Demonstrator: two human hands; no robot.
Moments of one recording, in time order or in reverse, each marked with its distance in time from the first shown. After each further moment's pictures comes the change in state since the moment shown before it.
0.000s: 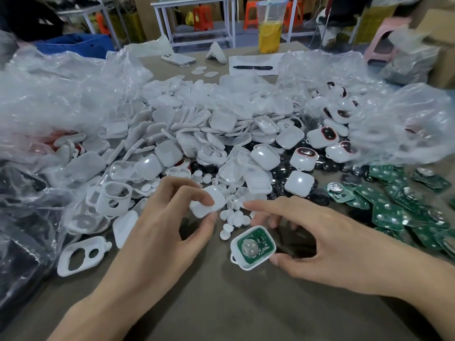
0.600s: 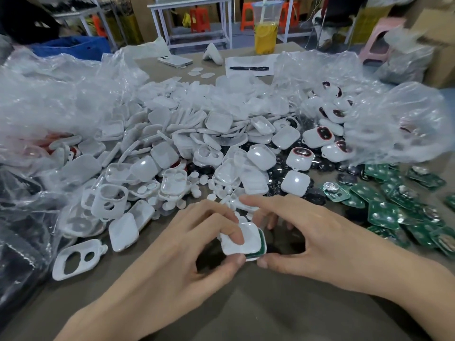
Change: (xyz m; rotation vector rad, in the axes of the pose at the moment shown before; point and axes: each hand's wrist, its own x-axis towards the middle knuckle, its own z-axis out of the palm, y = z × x) left_hand -0.006 0.022 -0.005 -0.078 -0.306 0.185; right_hand 0.004 -0.006 0.003 -0.029 0.041 0.034
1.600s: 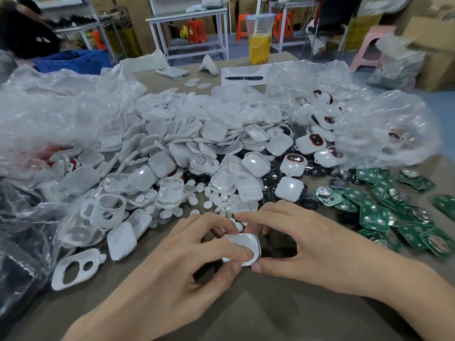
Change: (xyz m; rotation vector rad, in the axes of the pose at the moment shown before) left_hand 0.002 -0.004 0.004 0.060 -0.054 0.071; right_hand 0.002 0.000 -0.001 -0.080 -0.040 -0.002
